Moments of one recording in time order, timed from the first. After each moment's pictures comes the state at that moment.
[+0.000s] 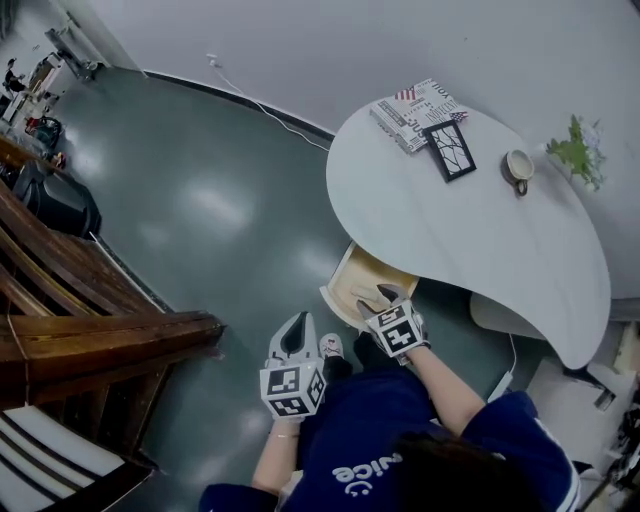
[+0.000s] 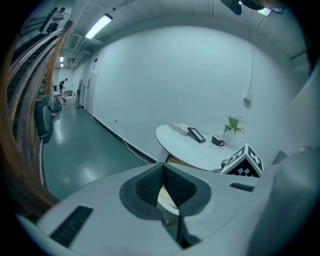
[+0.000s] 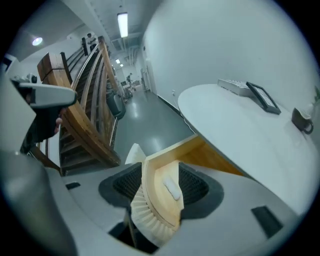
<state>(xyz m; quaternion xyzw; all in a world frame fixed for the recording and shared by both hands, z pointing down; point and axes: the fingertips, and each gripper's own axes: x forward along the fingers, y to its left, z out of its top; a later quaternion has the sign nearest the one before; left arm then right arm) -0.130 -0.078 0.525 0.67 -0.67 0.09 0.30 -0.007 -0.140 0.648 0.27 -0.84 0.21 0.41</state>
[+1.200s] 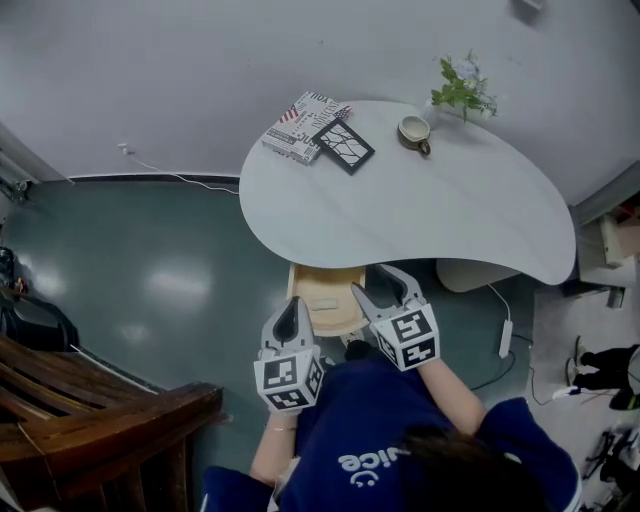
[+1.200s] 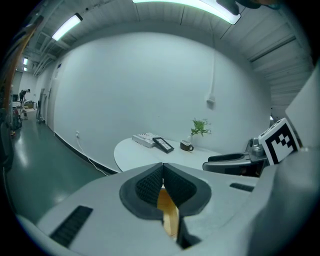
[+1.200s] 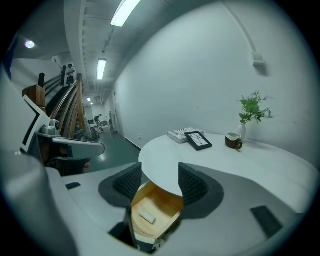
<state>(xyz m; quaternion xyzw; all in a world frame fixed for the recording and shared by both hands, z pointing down) -0.037 -0.138 0.470 0.81 -0.55 0.08 0.20 0.098 -0.157 0.482 0.51 -0.83 0.14 0.19</state>
